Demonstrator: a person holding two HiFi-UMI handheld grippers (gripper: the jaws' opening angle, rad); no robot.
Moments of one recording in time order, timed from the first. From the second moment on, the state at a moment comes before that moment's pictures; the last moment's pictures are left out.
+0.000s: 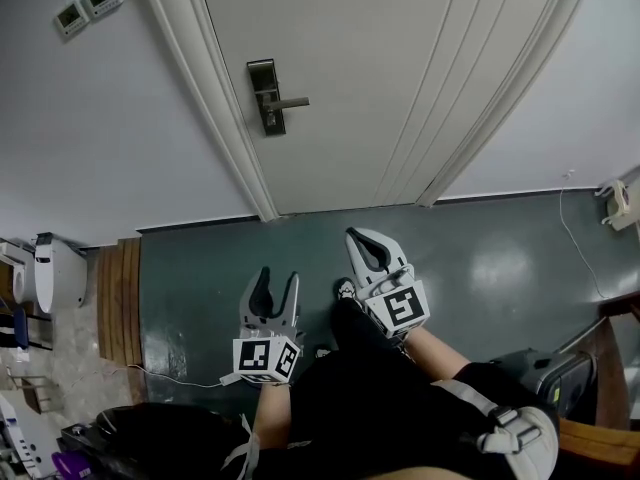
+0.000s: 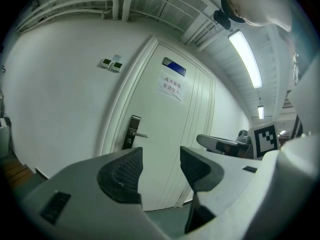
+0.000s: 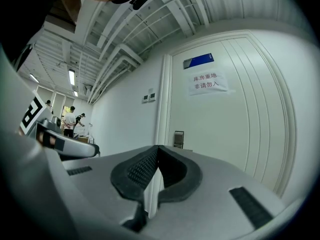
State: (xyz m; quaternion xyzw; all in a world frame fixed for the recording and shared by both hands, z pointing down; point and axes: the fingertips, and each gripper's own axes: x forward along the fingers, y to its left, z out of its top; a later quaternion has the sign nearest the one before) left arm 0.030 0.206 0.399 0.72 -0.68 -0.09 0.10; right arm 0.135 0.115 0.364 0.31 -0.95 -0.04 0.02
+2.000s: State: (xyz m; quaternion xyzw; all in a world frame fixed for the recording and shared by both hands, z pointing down) left arm -0.102 -0.137 0.409 0.76 -0.62 -0.08 0.17; right arm -0.010 -0.199 0.382 0.32 -0.95 0.00 0.01
